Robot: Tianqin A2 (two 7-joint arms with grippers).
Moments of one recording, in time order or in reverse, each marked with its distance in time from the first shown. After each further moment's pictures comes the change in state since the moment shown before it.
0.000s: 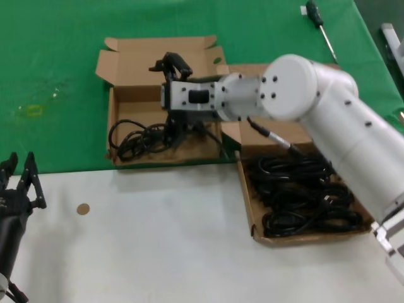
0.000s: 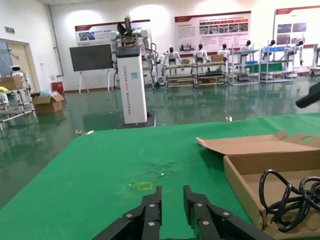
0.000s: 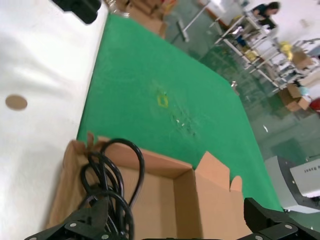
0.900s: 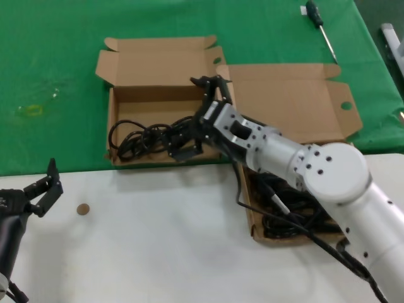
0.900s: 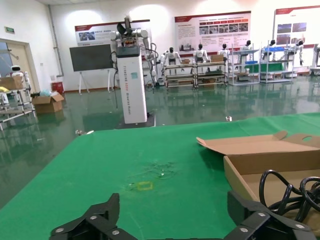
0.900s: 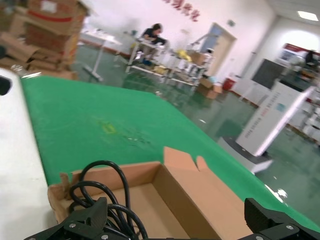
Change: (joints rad) left arm 0.000 0.000 0.000 0.000 0.000 0.000 0.000; right arm -0.419 0.066 0.229 0.291 0.260 0.272 0.038
